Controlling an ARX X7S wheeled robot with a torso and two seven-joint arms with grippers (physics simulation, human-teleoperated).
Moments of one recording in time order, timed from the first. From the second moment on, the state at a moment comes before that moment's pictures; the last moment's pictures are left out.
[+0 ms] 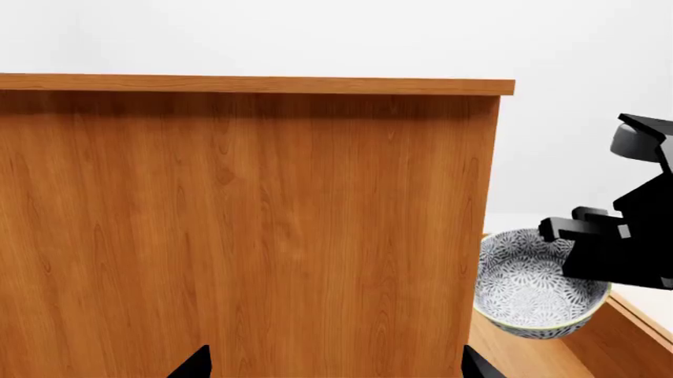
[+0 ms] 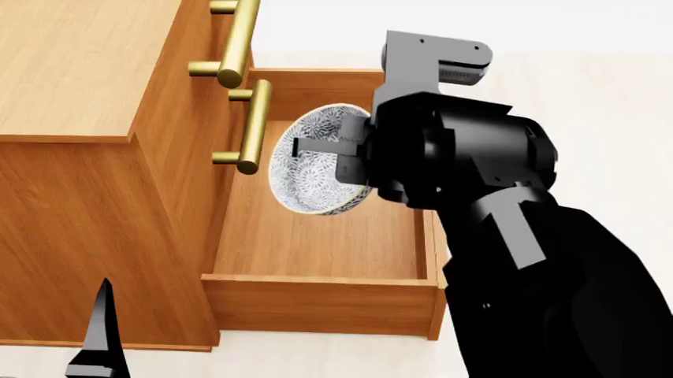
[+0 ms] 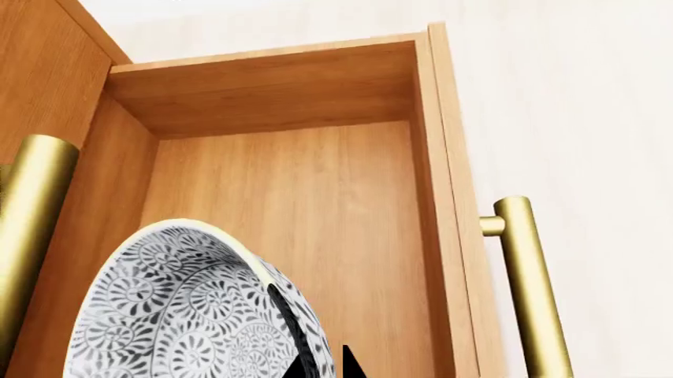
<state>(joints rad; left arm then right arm) -0.06 -0.54 0.38 0.73 -0.46 -0.31 -0.64 1.59 0.03 -1.15 1.29 1.49 0.71 0.31</state>
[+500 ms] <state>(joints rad) -0.06 -0.54 0.37 0.74 -0.47 -0.32 -0.65 1.55 0.04 -1.12 1.29 1.49 0.70 0.29</state>
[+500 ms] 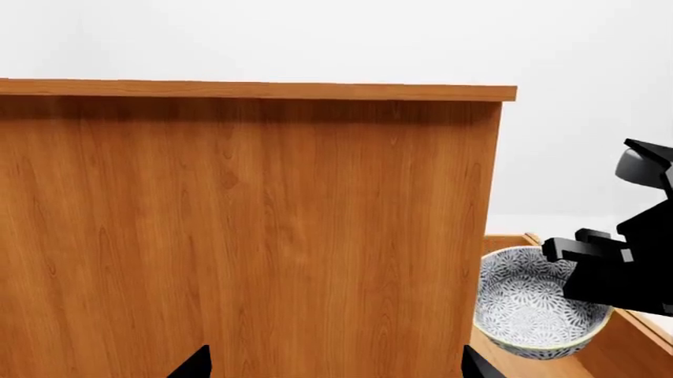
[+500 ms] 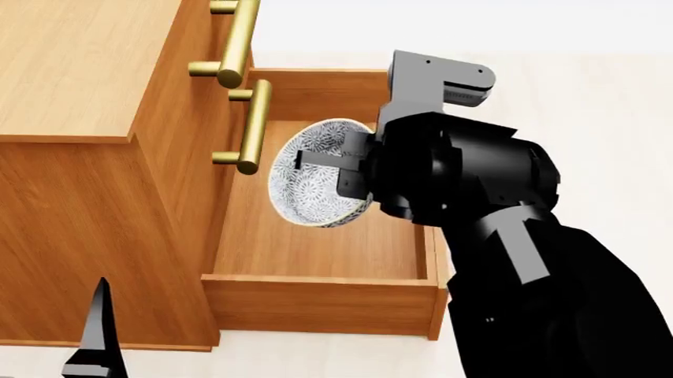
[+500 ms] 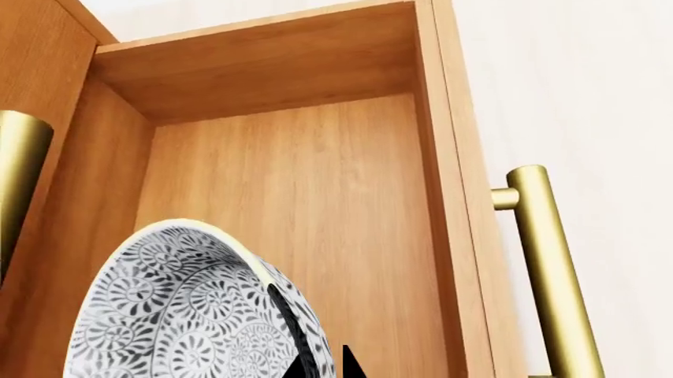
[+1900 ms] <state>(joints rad) -0.06 -0.55 0.37 0.73 -0.47 -0.30 -0.66 1.47 0.02 -0.74 1.29 1.24 0.71 0.28</state>
